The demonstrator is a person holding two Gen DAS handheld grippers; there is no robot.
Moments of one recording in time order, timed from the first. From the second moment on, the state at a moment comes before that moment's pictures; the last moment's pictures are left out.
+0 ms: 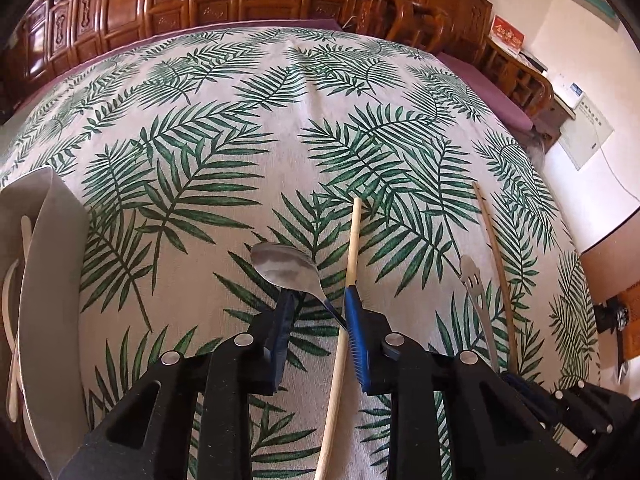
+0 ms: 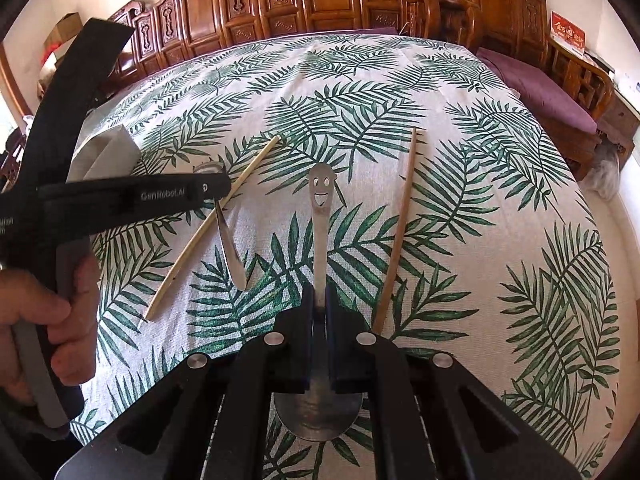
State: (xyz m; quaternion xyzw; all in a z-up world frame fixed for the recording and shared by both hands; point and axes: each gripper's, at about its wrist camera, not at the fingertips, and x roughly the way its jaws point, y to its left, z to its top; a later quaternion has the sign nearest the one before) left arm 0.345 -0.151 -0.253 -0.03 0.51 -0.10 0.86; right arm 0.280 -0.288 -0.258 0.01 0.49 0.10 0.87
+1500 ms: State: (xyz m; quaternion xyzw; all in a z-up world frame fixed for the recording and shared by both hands) left arm 0.307 -0.017 -0.158 0.00 0.45 -0.10 0.89; right arm 0.277 -0.174 -0.187 -0.01 0.42 0.20 0.88
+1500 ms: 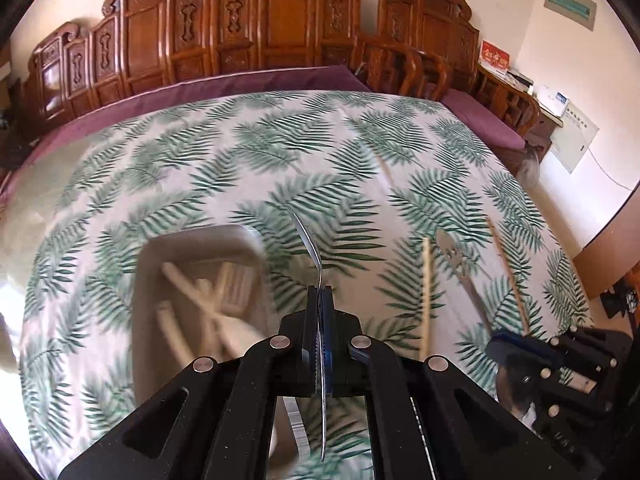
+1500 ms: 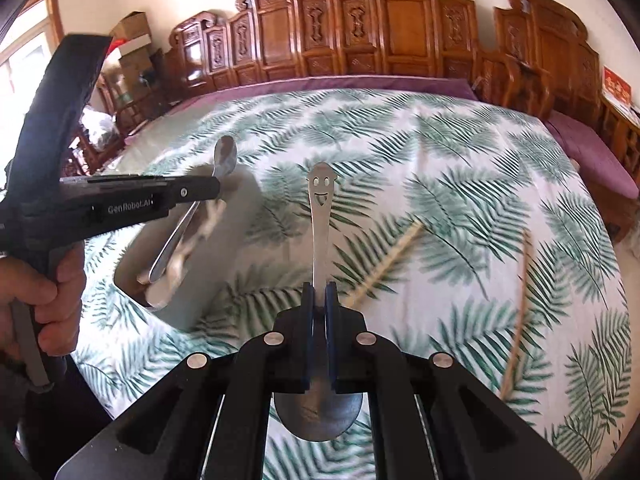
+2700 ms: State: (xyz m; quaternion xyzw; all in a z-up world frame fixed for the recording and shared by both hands) left arm 0.300 0.121 -0.162 -0.04 0.42 -0.02 0.91; right arm 0.317 -0.027 -0.185 0.00 0.42 0.29 0.86
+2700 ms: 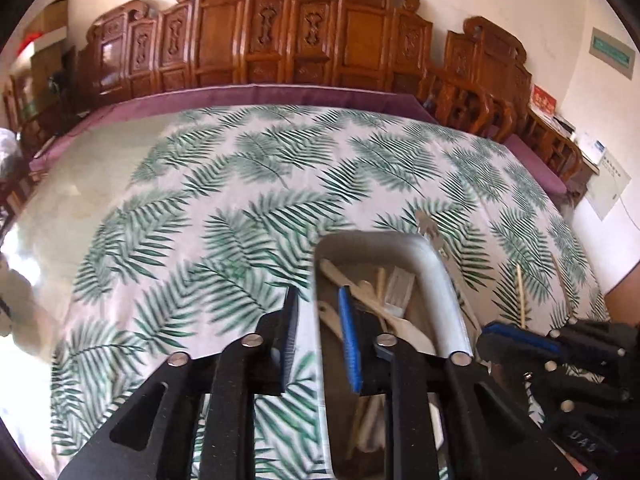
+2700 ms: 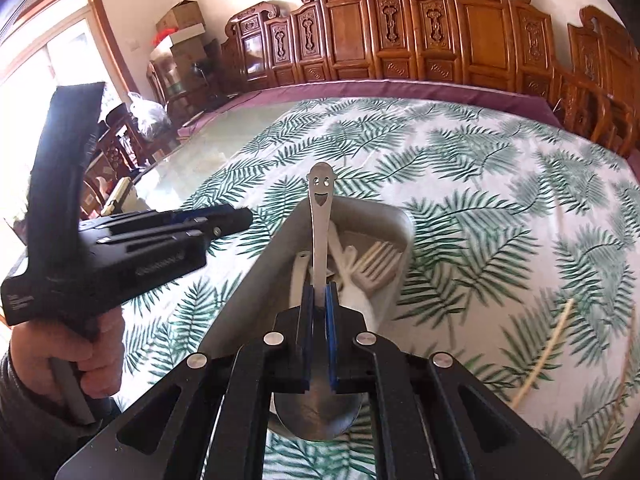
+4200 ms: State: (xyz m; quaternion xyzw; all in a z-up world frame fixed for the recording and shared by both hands) left arm 0.259 -0.017 -0.151 0.02 0.38 -0.13 0.91; right arm 0.312 -0.301 -0.234 -0.04 0.45 0.09 0.89
